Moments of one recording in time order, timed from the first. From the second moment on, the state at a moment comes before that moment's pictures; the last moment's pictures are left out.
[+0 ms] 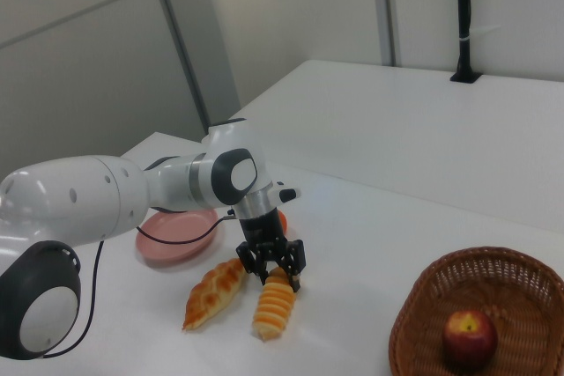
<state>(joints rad) 0.07 0.58 0.16 -1.53 -0.33 1.90 0.03</state>
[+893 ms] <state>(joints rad) 0.28 0.50 0.29 -1.43 -0.30 2.12 0.15</state>
